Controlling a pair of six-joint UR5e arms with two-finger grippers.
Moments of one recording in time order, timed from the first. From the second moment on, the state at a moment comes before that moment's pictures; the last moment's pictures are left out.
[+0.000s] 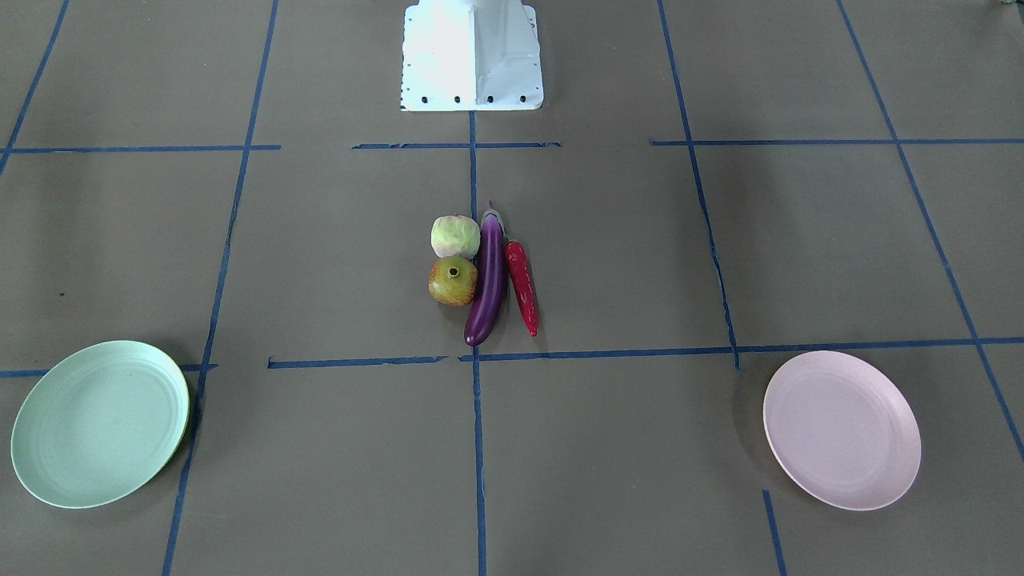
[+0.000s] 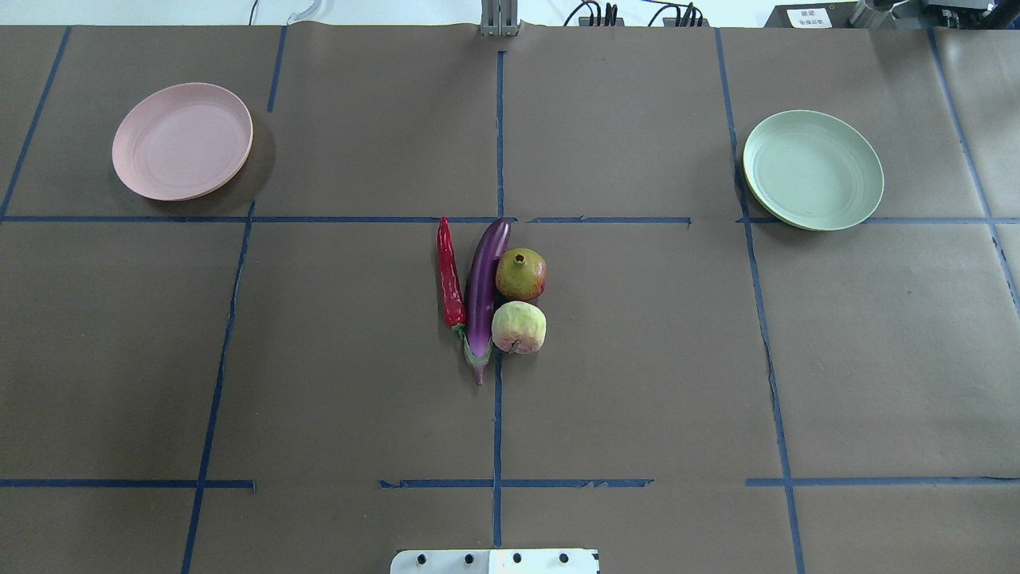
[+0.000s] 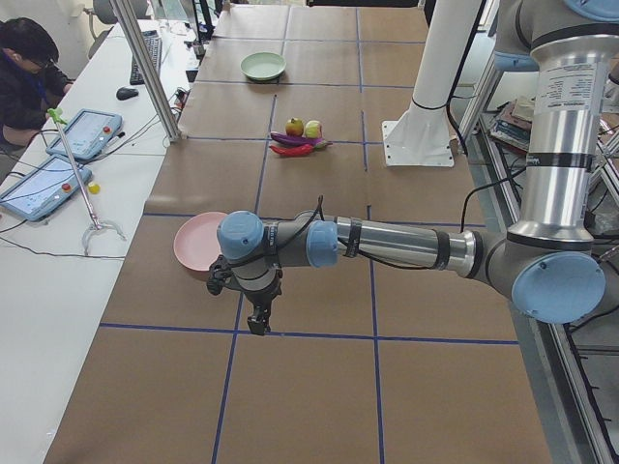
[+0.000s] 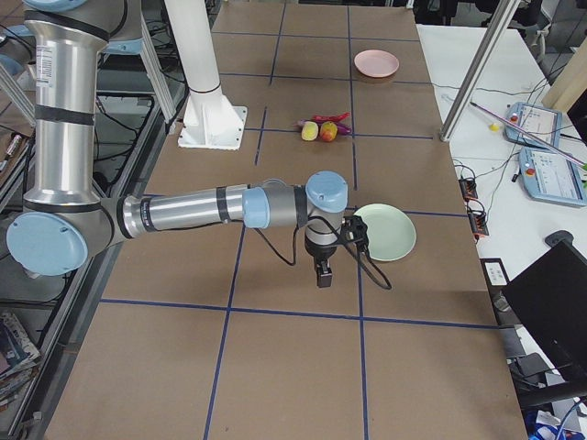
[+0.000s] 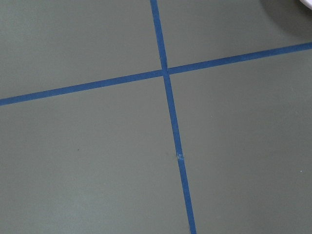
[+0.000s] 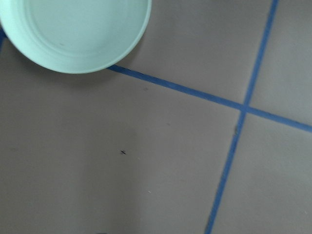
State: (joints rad) left arm -1.55 -1.59 -1.66 -1.39 -2.33 0.22; right arm 1.38 -1.61 1.90 -1.64 2.31 -0.05
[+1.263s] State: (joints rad) left arm -1.55 -1.59 -1.66 -1.39 -2.34 0.22; right arm 0.43 -0.92 1.80 -1.65 1.69 1.19
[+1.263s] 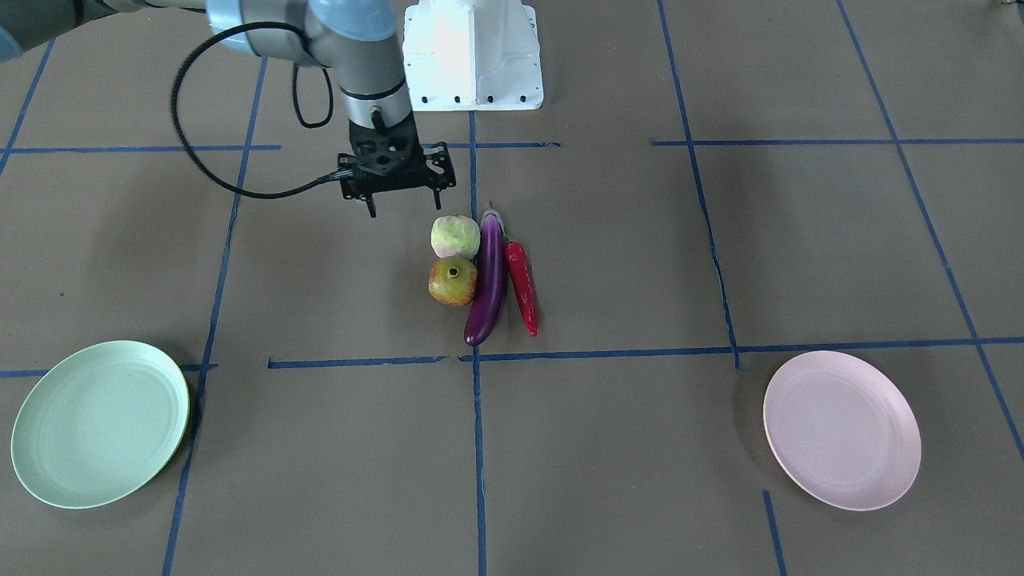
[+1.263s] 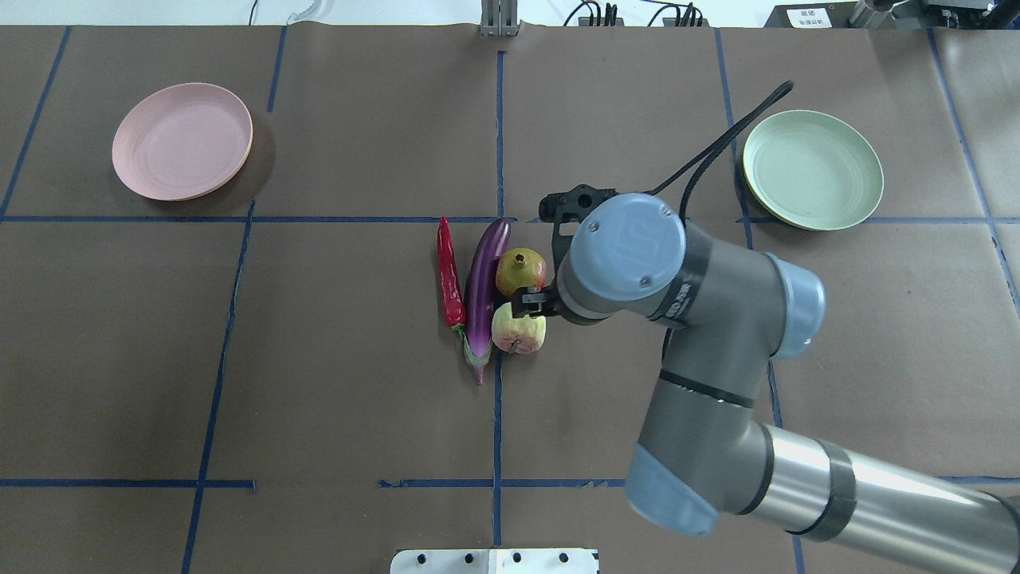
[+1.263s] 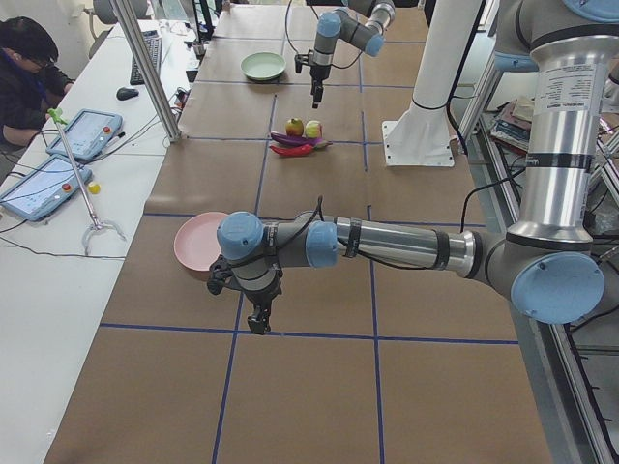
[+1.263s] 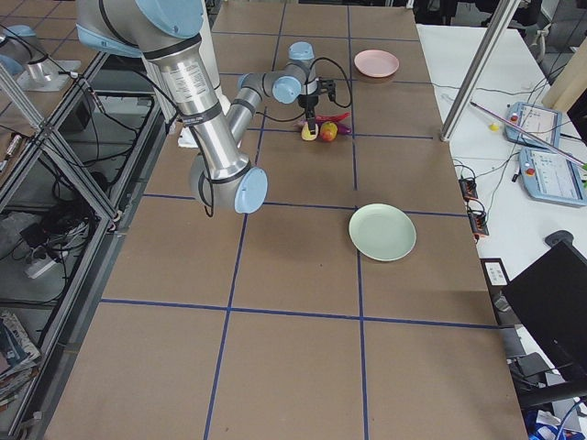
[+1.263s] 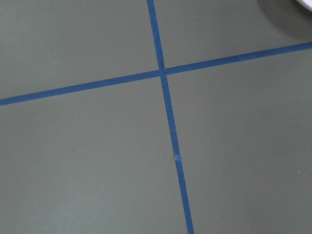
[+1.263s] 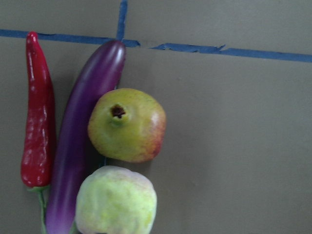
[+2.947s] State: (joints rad) left arm -1.55 -1.59 -1.66 -1.39 -2.34 0.22; right arm 0.38 -0.77 1.60 -1.66 1.61 1.26
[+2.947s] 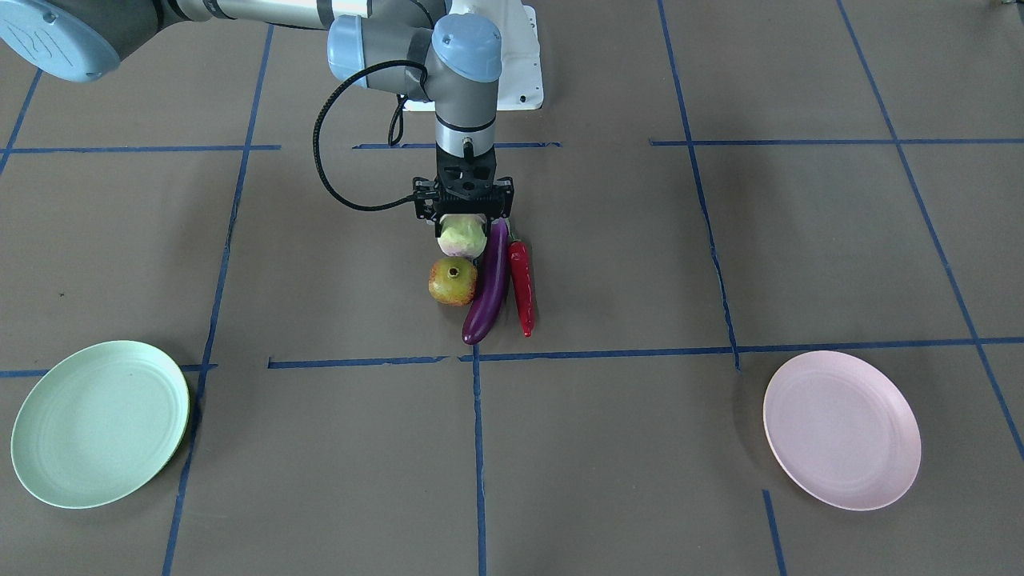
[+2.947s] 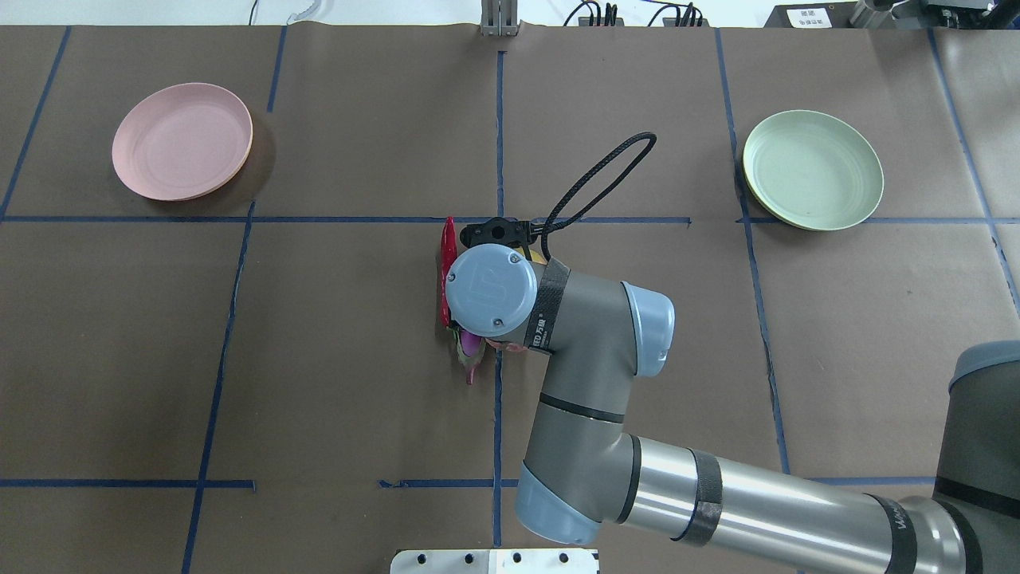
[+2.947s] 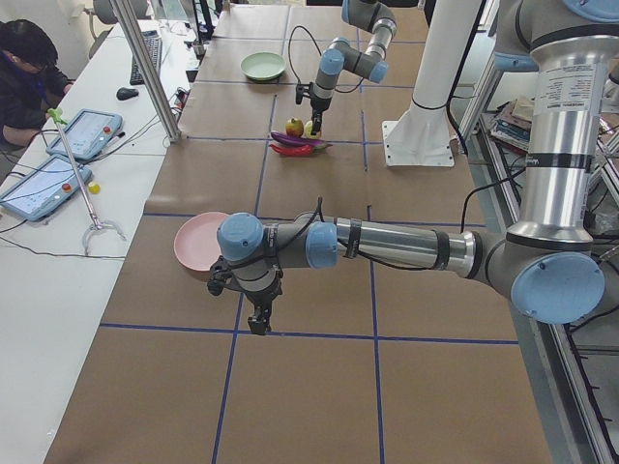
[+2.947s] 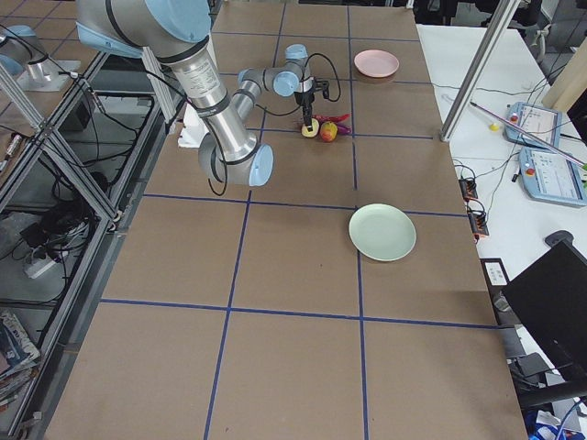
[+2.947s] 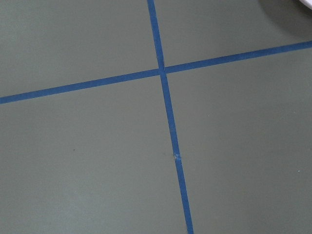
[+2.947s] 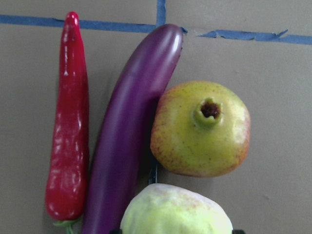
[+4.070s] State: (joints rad) left arm -1.55 -1.59 -1.65 -1.39 -2.34 0.22; right arm 0.84 -0.98 1.83 -1.80 1.94 0.69
